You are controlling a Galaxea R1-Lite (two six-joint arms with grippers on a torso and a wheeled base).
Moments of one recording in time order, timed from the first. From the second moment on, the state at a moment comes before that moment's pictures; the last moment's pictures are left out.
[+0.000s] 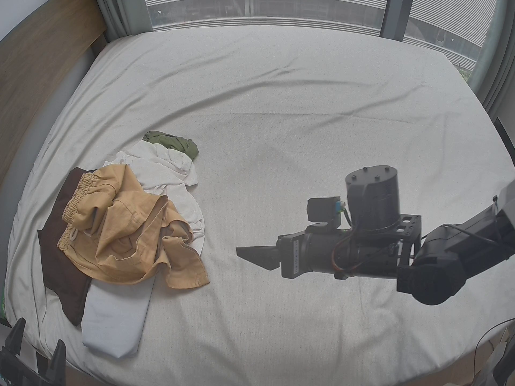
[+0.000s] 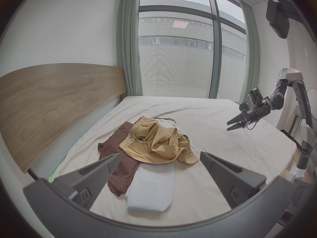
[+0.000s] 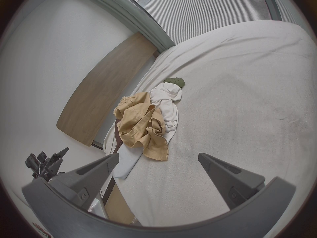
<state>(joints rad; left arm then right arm) 0.00 0.02 -0.02 -0.01 -0.02 -0.01 0.76 1.94 -0.96 -0.58 0.19 0.35</state>
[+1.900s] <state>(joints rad) 0.00 0.02 -0.02 -0.01 -0.02 -0.02 0.88 2.58 -1.61 -0.45 0.13 0.54</state>
